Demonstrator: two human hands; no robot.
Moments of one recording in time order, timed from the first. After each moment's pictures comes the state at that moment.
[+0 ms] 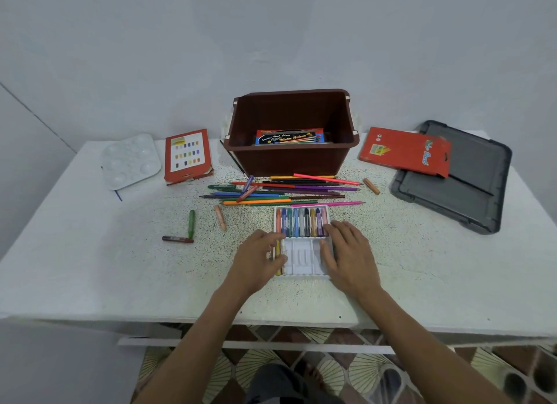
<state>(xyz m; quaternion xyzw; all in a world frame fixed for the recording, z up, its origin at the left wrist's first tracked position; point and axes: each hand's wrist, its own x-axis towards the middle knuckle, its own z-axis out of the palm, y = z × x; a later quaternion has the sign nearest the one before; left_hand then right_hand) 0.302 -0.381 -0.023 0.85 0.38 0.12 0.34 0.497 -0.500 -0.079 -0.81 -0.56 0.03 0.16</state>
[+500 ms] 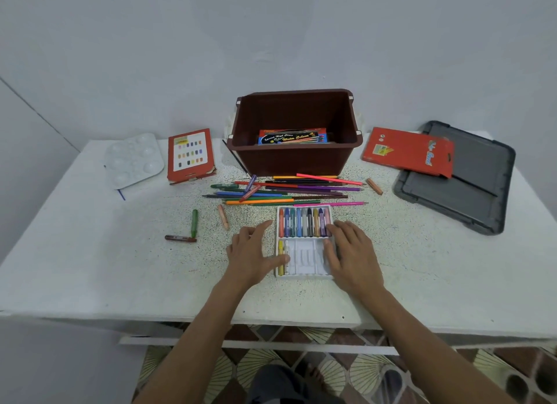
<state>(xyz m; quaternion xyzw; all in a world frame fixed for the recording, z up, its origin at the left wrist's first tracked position) 0.301 -0.366 -0.029 0.83 0.48 0.02 0.28 0.492 -0.502 -0.069 -0.81 -0.54 0.02 0.22</state>
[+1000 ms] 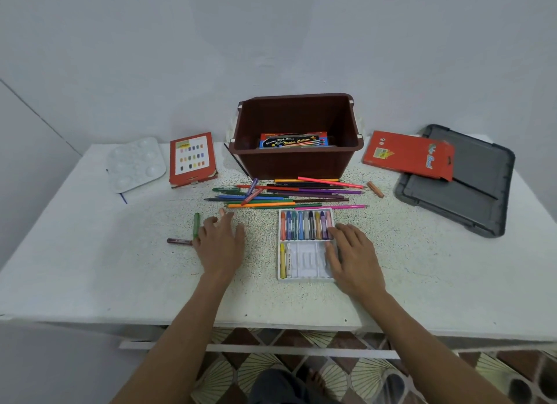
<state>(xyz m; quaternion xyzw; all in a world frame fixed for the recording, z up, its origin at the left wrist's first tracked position) 0.281 -0.329 -0.031 0.77 0.61 0.13 0.12 0.490 -0.502 -0.069 -0.82 -0.53 0.03 0.22</state>
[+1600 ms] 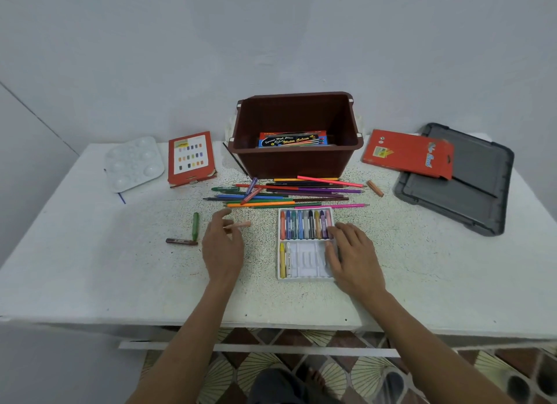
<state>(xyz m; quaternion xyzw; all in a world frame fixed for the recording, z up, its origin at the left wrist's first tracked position) 0.285 -0.344 -0.023 0.69 0.57 0.36 0.27 0.492 -0.501 -0.072 -0.82 -0.54 0.03 0.20</state>
